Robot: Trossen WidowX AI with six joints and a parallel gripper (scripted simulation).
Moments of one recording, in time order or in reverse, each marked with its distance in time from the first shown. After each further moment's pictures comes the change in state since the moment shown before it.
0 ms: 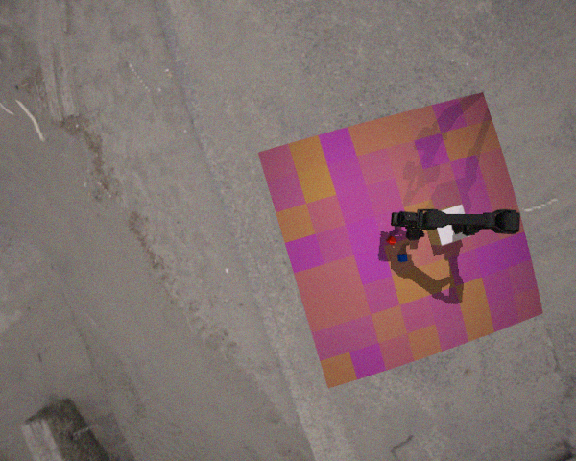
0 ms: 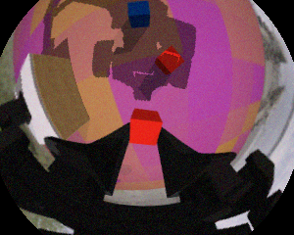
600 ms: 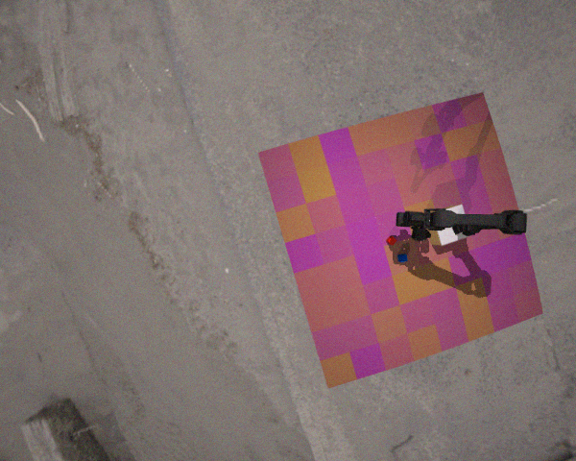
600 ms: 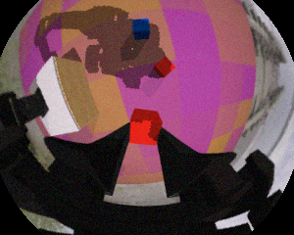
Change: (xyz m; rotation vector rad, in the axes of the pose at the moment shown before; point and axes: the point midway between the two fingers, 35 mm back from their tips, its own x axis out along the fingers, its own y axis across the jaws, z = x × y) arm -0.046 0.003 0.001 -0.002 -0.001 -0.003
